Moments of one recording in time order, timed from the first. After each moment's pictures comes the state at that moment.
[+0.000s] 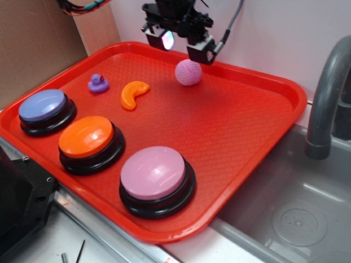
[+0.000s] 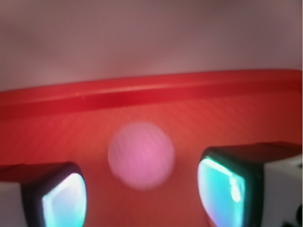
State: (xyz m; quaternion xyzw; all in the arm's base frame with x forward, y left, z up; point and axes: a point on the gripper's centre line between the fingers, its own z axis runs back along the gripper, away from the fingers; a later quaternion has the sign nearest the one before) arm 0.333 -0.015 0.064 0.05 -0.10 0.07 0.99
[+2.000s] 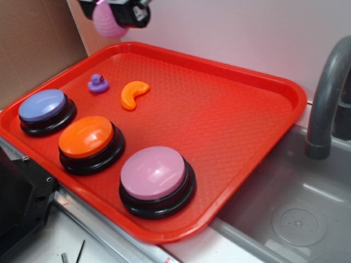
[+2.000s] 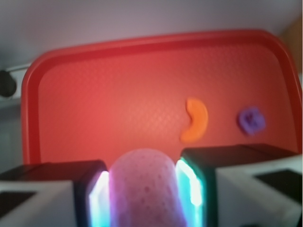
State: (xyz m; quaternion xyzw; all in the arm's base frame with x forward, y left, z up) arm 0.219 -0.039 0.176 -0.04 -0.09 0.08 0.99
